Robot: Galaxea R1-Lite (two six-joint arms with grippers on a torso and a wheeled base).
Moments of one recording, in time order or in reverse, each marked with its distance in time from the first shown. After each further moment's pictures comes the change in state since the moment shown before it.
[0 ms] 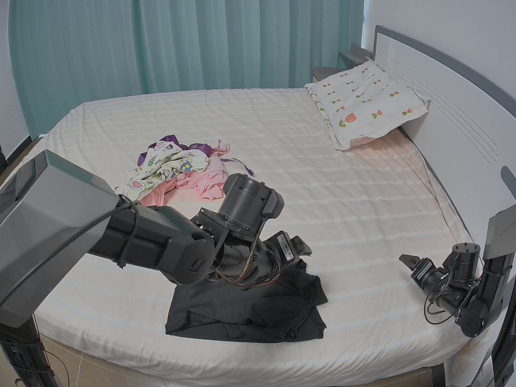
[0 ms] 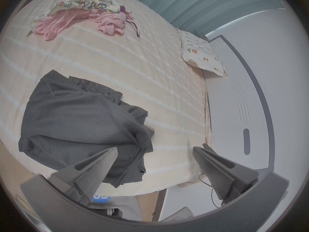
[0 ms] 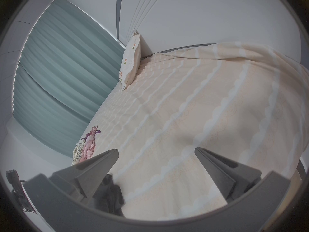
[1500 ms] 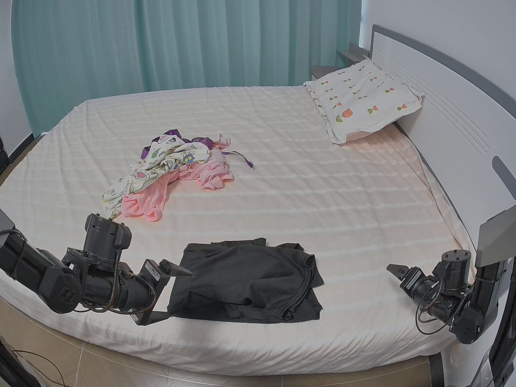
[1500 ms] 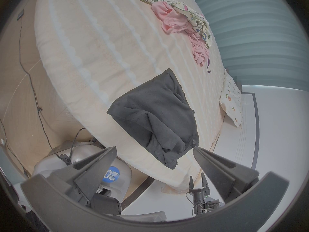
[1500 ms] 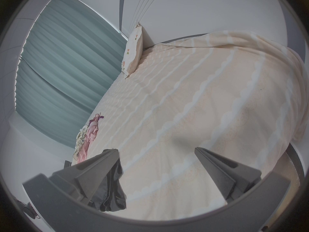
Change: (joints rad) left arm 0.408 -0.327 0.715 -0.301 -0.200 -0.252; right arm 0.090 0.020 0.020 0.000 -0.010 0.025
